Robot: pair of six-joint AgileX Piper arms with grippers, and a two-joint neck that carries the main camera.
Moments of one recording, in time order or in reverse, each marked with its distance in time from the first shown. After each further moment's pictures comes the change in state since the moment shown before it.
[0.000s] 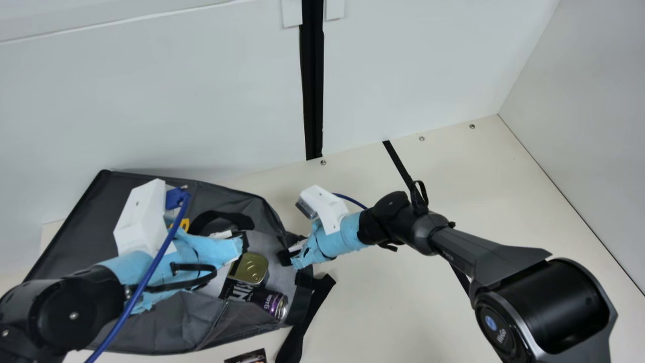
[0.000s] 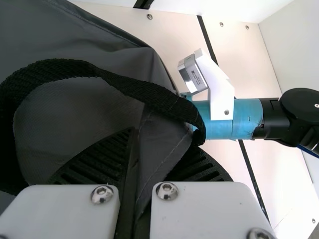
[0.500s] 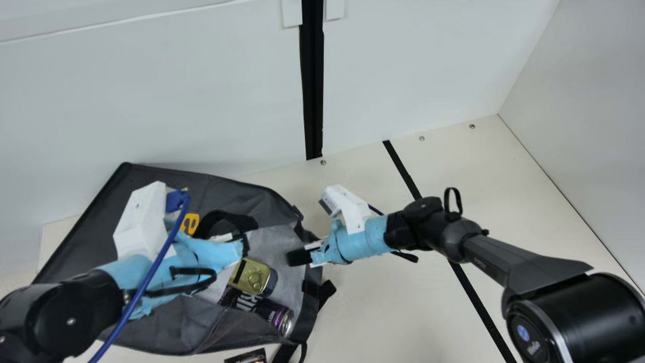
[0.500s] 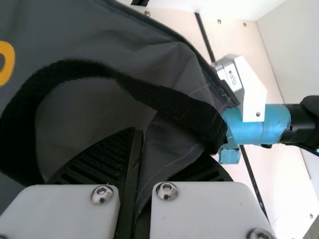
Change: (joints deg) left arm 0.0 -1.4 1.2 -0.2 -0.2 0.3; right arm -7.1 -5.9 7.5 6.4 10.6 -0.4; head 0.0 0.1
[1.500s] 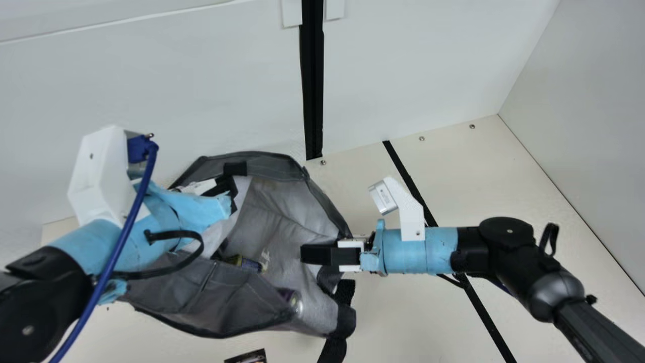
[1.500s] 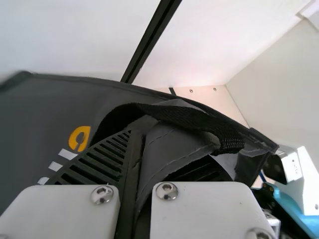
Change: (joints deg) left arm -2.9 -1.5 -14.0 12.7 -1.5 -8.9; right arm -8.0 -25.2 10.5 8.7 13.8 8.2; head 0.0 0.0
